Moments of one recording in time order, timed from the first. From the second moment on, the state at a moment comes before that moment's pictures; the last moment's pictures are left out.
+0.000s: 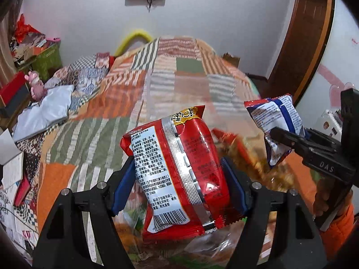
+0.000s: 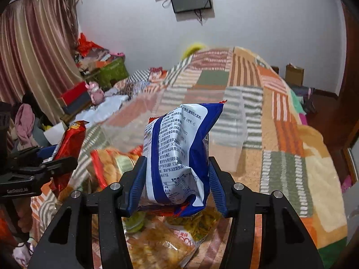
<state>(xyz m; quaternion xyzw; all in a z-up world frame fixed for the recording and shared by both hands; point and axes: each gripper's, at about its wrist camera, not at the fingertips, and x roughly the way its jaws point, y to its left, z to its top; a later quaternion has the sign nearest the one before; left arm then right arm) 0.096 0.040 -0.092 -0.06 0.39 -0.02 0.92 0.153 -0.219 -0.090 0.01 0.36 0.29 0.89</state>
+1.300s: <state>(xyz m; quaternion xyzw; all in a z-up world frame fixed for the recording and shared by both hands) 0.256 0.040 -0.099 -0.06 0.40 0.00 0.91 0.243 -0.197 -0.088 -0.01 0.36 0.24 0.90</state>
